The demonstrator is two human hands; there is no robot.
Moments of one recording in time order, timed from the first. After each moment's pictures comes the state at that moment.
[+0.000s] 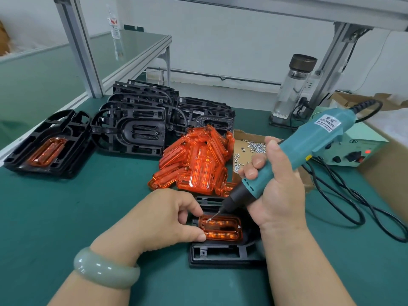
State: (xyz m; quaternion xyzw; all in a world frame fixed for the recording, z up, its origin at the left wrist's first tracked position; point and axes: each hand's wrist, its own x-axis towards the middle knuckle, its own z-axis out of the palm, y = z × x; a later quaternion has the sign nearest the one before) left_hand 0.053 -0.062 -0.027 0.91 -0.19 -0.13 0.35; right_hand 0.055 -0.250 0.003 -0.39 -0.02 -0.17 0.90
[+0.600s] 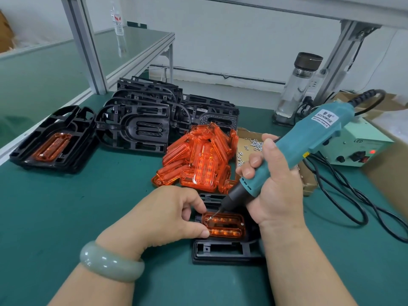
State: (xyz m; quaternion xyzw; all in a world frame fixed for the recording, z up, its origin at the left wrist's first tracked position) left_hand 0.053 -0.063 -0.026 0.90 -0.20 -0.14 0.35; right_hand 0.056 -0.244 0.000 -0.42 -0.05 -0.17 0.89
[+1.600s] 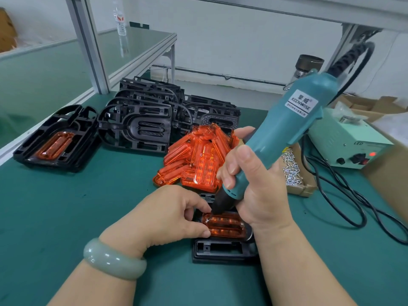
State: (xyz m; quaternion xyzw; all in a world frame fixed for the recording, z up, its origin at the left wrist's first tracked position) left_hand 0.053 -0.066 -0.025 0.91 -0.23 -0.13 0.32; right_hand 0.051 -0.229 0.006 -0.51 -0.19 -0.12 0.83
